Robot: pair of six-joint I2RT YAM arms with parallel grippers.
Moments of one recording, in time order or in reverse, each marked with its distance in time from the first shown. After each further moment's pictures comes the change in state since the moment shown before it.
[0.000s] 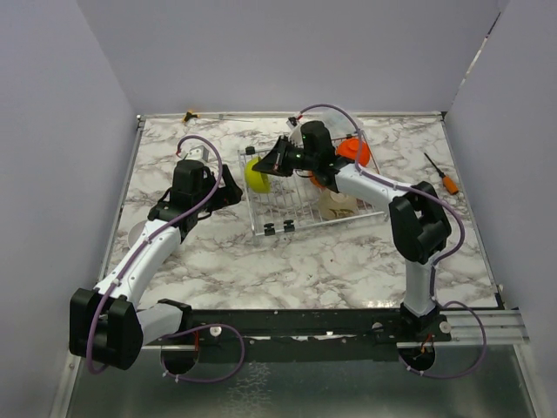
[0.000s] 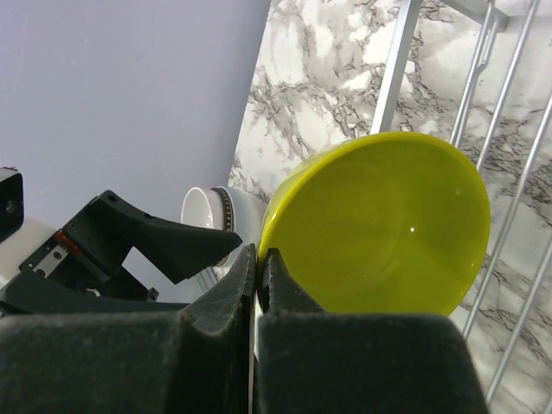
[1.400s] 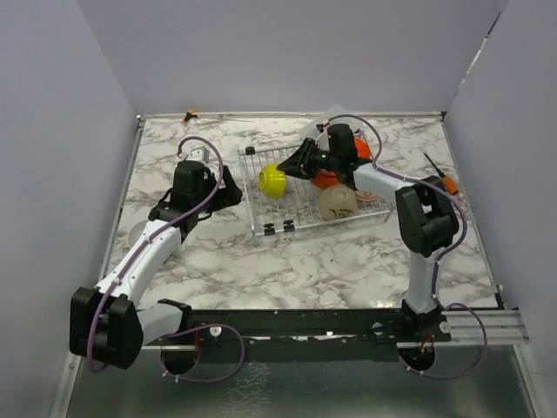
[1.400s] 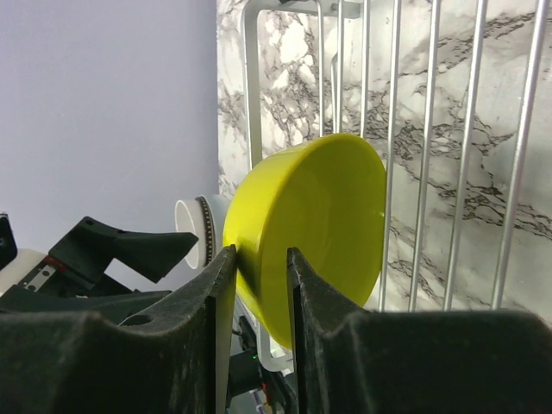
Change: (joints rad) left arm 0.000 0.006 -0.007 0.002 0.000 0.010; right arm -0.171 0.047 -0.093 0.027 -0.149 0.103
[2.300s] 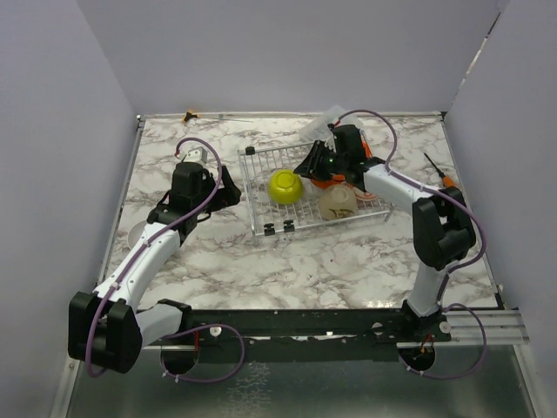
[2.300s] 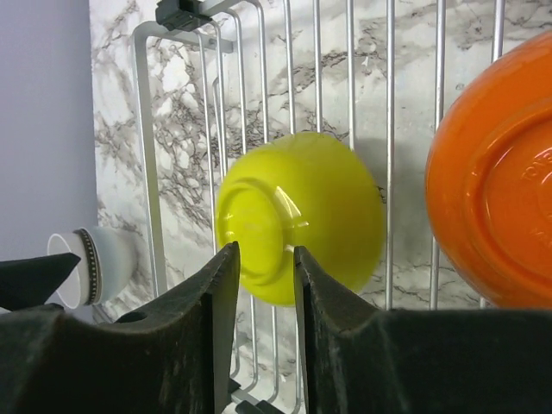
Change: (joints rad) left arm 0.000 -0.027 -0.017 0.019 -0.023 0.000; right arm 0.000 -0.152 -0.060 -0.246 0.295 -0.267
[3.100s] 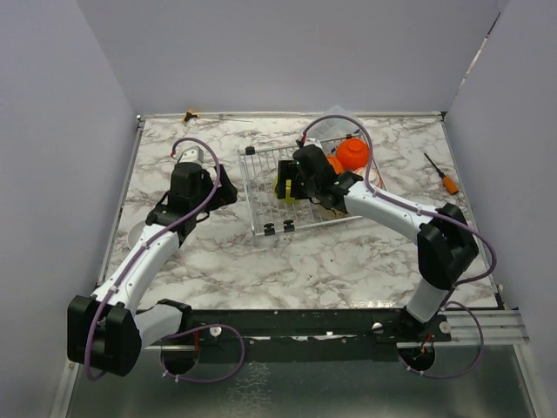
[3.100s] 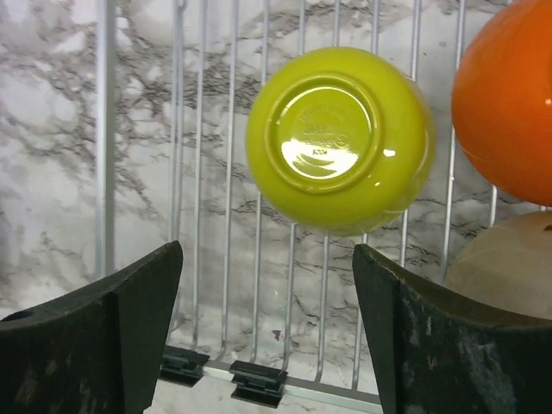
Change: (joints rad) left arm 0.000 -0.013 0.000 -0.002 -0.058 -0.004; right arm 0.285 -0.138 0.000 -0.191 0.494 -0.203
